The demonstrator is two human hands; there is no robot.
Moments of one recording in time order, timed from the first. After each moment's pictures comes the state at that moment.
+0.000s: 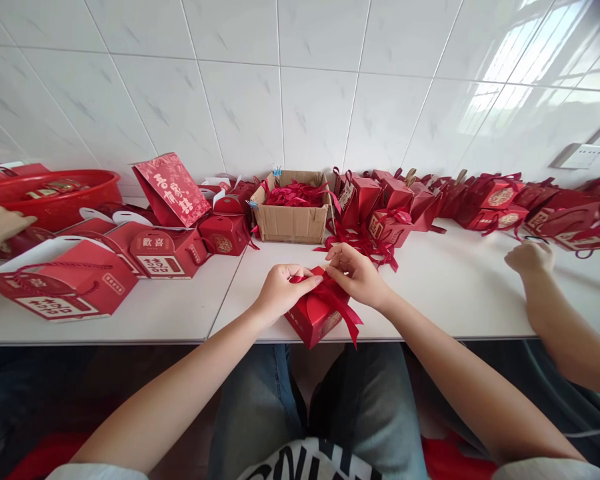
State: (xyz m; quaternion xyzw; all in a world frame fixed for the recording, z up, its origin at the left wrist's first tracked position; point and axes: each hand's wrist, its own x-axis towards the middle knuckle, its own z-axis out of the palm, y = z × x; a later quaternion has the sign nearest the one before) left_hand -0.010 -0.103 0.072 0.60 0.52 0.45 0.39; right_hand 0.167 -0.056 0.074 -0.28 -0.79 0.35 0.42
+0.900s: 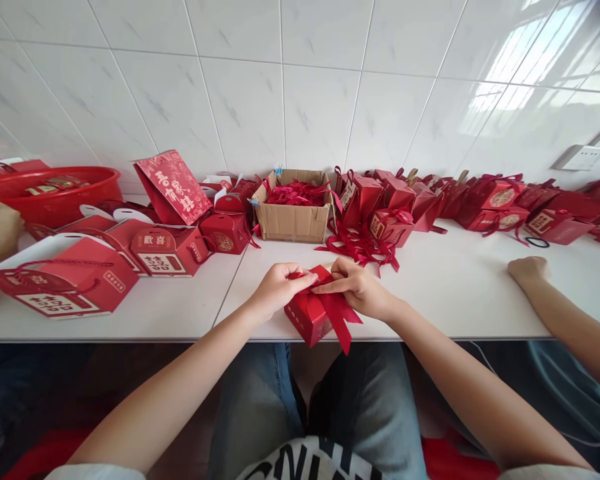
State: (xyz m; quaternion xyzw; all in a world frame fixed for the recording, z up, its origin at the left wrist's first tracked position) left_hand -0.020 -0.104 0.077 0.58 0.53 0.44 0.45; right_hand 0.180 -0.055 0.060 -0.15 -0.92 0.16 0.33
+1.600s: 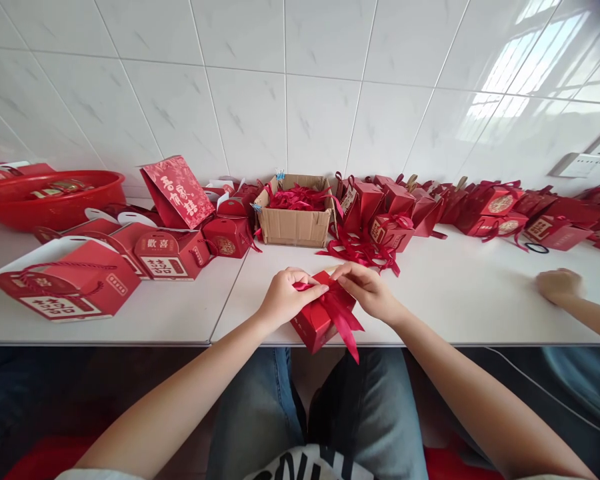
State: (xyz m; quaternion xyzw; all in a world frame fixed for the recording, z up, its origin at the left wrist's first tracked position) left_hand -0.012 -0.105 0.067 0.66 0.54 0.42 0.31; right_hand 0.179 -0.060 0.057 -0.19 -0.78 0.41 0.42
